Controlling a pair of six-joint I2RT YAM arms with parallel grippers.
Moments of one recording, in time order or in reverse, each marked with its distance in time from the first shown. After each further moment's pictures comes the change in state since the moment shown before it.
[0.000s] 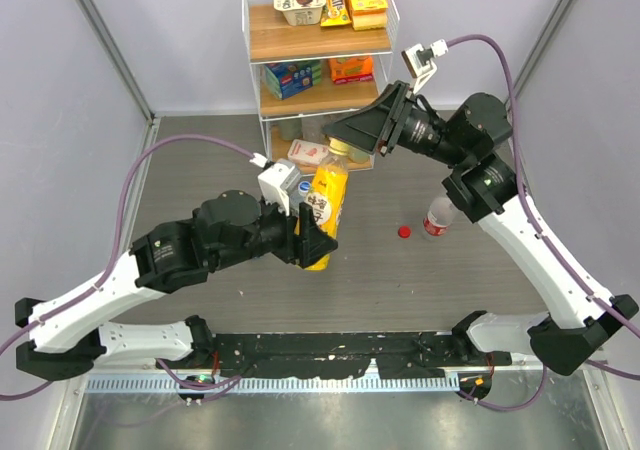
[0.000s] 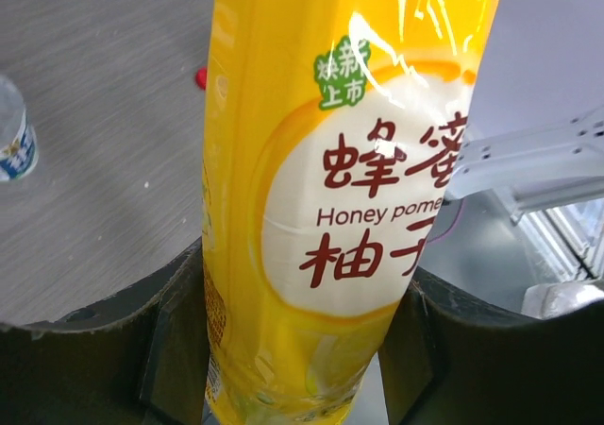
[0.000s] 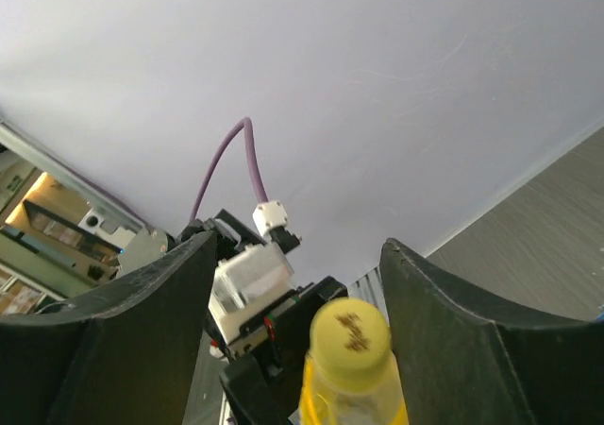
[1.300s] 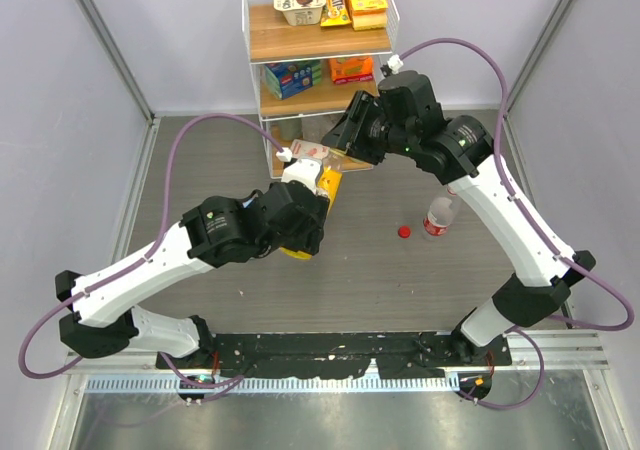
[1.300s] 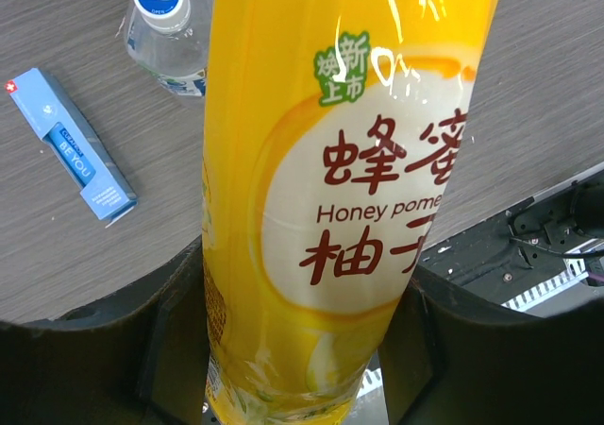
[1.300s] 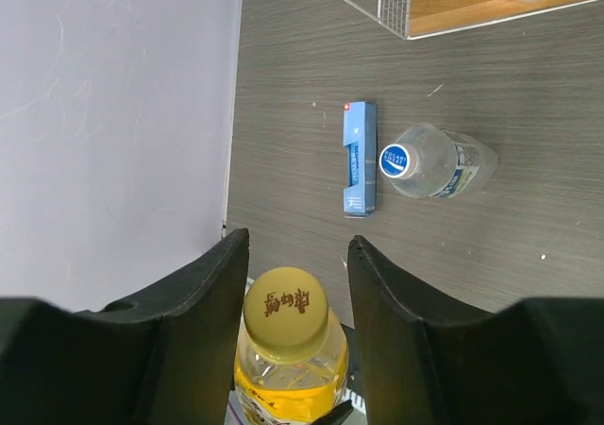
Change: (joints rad) left arm -0.003 0.282 0.219 -0.421 -0.310 -0.029; right arm 0.134 0.309 0.546 -1.090 0.687 -0.093
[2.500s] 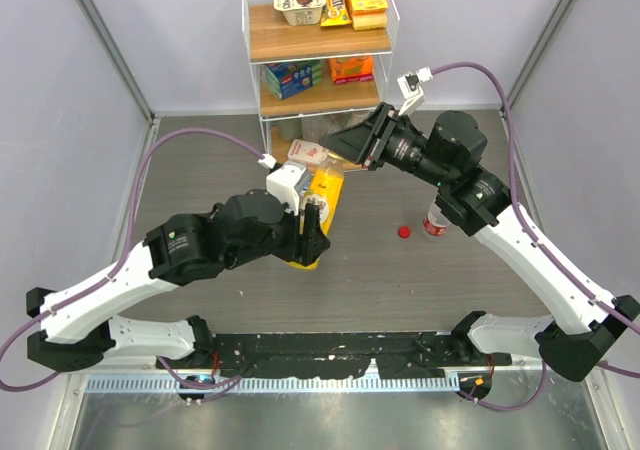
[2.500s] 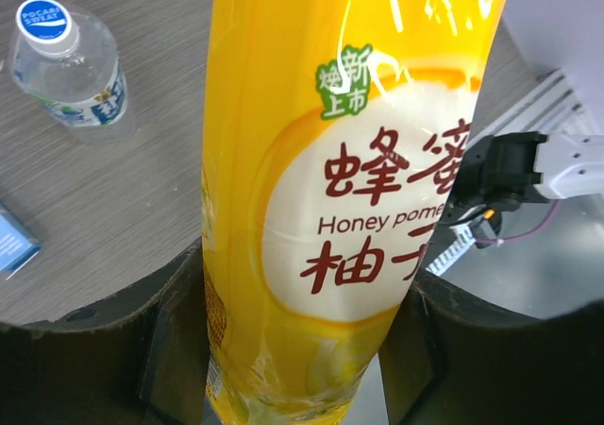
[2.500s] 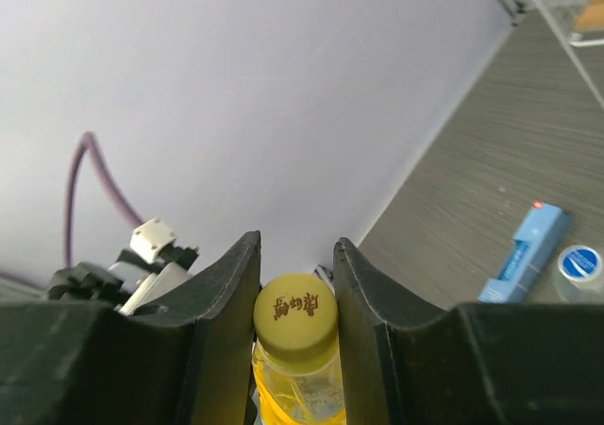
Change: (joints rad) left arm -0.013 -0.168 -0.128 0.188 0.151 0.020; right arm -0.042 -0.357 -0.622 0.826 -0.327 0.009
